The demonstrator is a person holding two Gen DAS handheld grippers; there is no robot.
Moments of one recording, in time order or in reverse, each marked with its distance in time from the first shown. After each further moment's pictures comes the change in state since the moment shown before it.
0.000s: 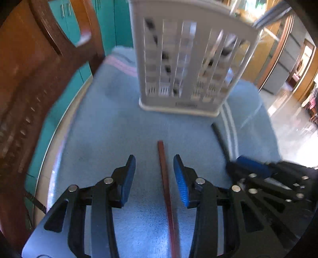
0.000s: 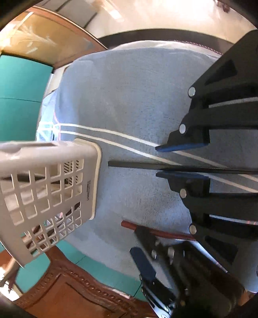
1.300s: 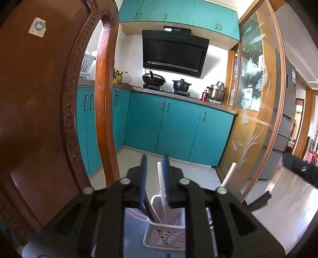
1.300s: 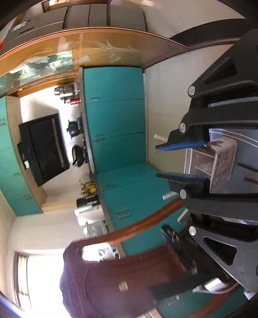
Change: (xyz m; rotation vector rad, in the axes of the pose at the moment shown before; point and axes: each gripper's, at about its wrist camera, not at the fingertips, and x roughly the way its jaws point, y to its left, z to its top) left arm -0.168 0.020 0.126 -0.147 -0.751 -0.028; right arm -0.244 0.012 0.056 0.039 -0.797 0.139
